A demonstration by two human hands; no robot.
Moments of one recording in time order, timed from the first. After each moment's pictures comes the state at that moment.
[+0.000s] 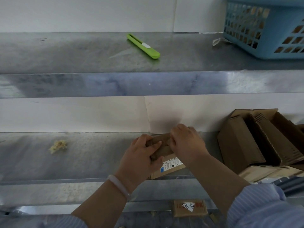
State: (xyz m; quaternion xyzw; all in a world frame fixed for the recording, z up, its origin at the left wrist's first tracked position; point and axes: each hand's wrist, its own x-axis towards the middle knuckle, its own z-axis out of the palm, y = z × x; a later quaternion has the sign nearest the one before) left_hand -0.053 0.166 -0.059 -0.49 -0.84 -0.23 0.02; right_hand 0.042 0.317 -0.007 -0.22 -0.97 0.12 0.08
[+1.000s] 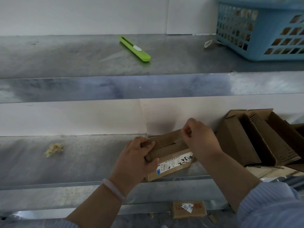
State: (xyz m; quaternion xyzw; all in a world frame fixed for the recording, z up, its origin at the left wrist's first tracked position) left_hand -0.052 0.166 -0.056 -0.47 -0.85 -0.24 -0.02; right_hand 0.064 0.356 0.003 -0.31 -0.91 0.20 0.17
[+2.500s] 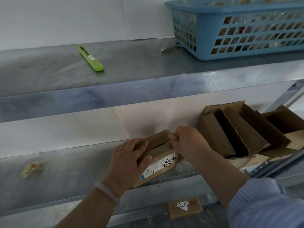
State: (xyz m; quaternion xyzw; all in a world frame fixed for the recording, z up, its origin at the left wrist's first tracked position) left_hand -0.044 0.203 -0.063 -0.52 -0.83 -0.19 0.05; right_hand 0.087 0.386 -0.012 -0.36 -0.91 0.21 0.05
